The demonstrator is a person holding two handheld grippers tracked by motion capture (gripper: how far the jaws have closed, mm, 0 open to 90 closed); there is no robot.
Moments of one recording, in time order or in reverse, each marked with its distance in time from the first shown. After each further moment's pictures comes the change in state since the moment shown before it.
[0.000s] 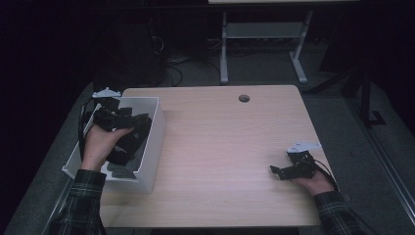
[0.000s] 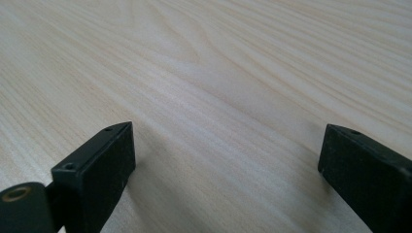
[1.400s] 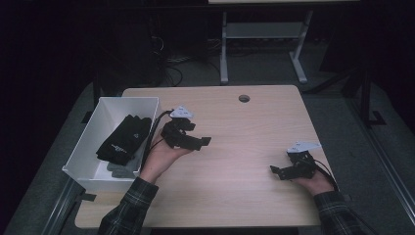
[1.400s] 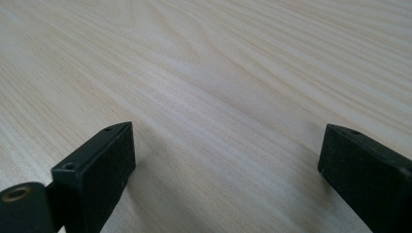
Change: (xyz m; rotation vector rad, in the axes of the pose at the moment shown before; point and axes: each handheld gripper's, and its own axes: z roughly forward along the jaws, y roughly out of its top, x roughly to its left) left arm -0.128 -0.016 0.094 0.085 -0.231 0.209; right arm 0.000 0.000 0.000 0.000 0.000 0.001
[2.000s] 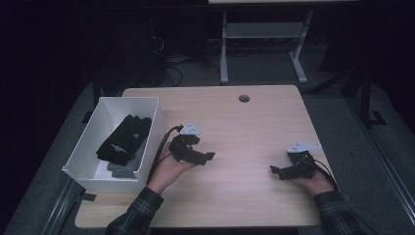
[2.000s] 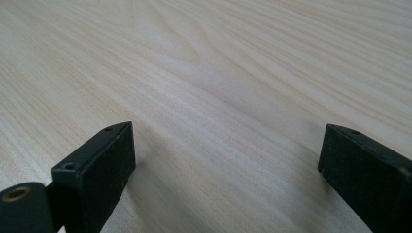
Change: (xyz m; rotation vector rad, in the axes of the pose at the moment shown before) left arm -0.009 -0.039 0.034 0.056 -0.008 0.031; right arm 0.000 0.000 0.000 0.001 0.000 -0.001
